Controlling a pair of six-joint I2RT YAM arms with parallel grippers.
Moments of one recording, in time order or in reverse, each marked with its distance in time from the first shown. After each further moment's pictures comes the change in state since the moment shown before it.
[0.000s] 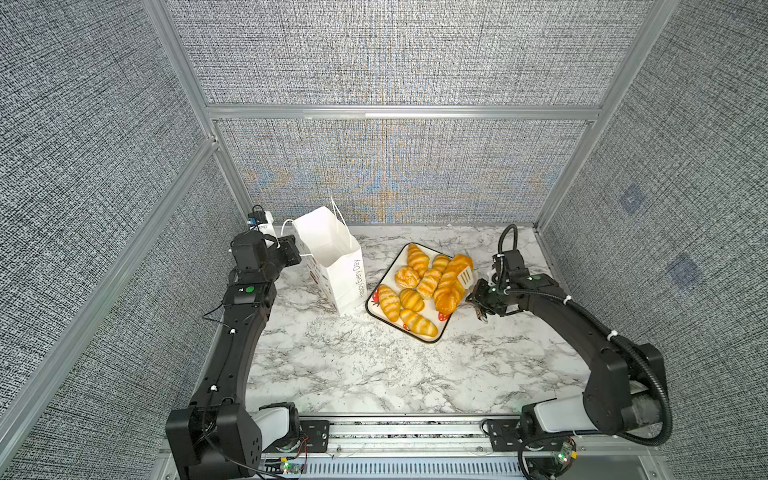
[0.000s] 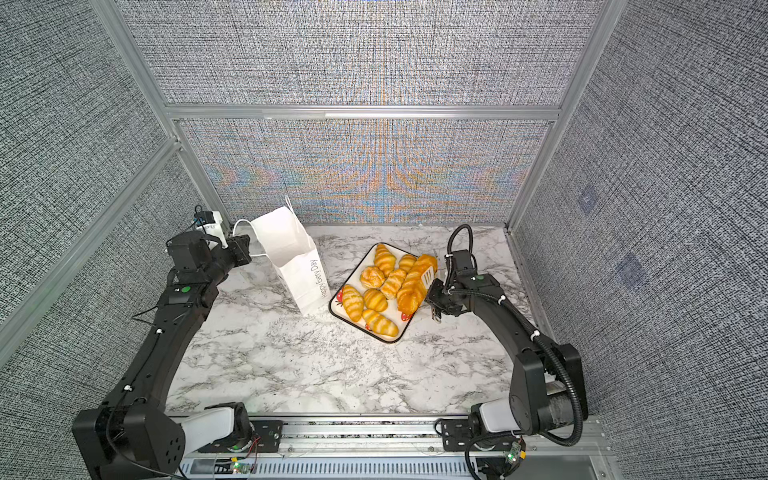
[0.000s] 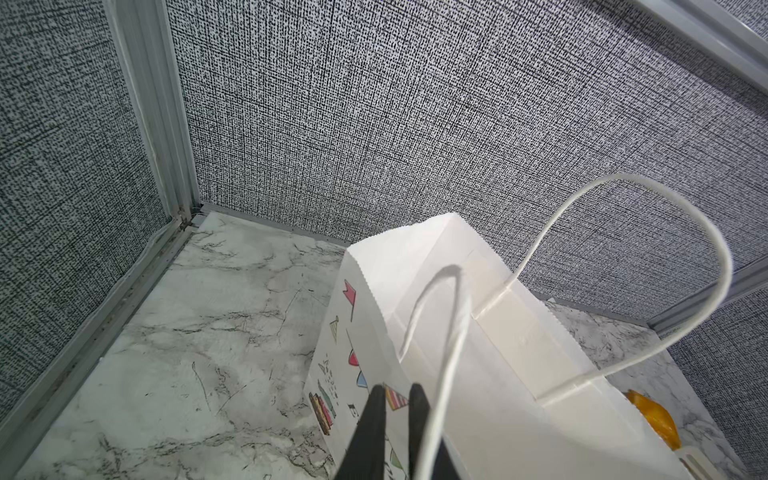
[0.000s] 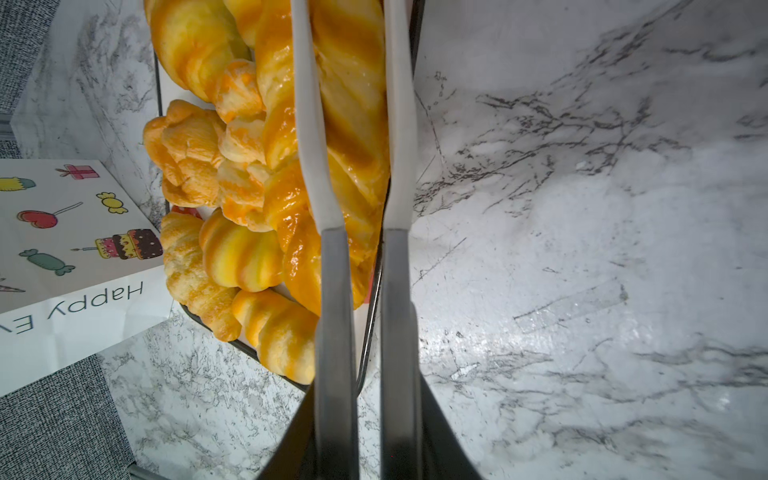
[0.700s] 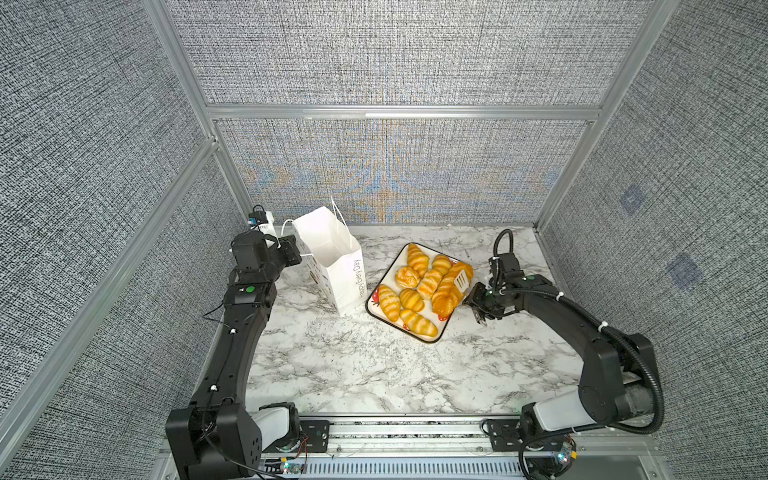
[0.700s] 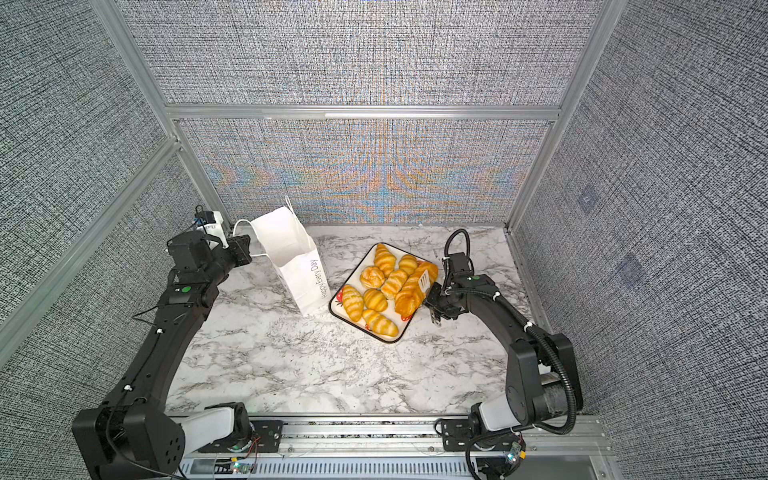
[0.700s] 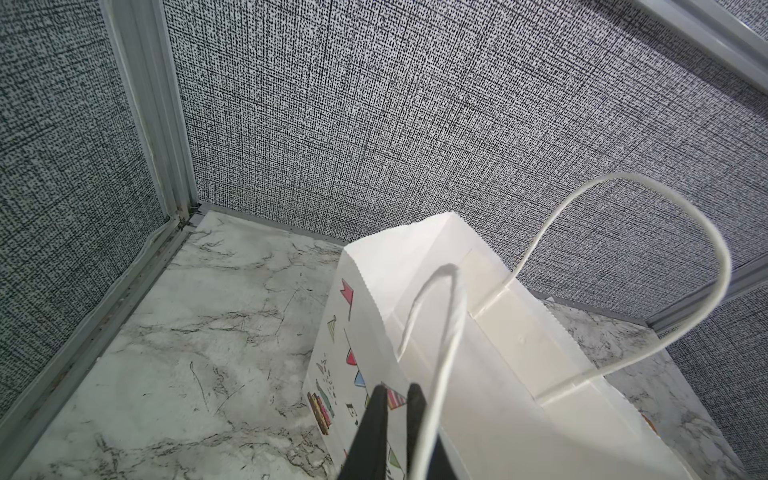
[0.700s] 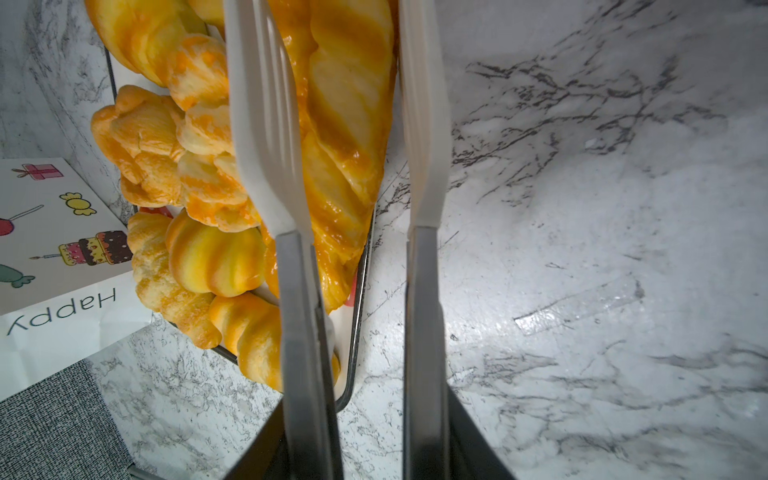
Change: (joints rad) left arm -0.004 0.001 0.000 0.000 0.000 -0.001; right arm 0.000 0.062 -0.025 0.020 -0.009 0.027
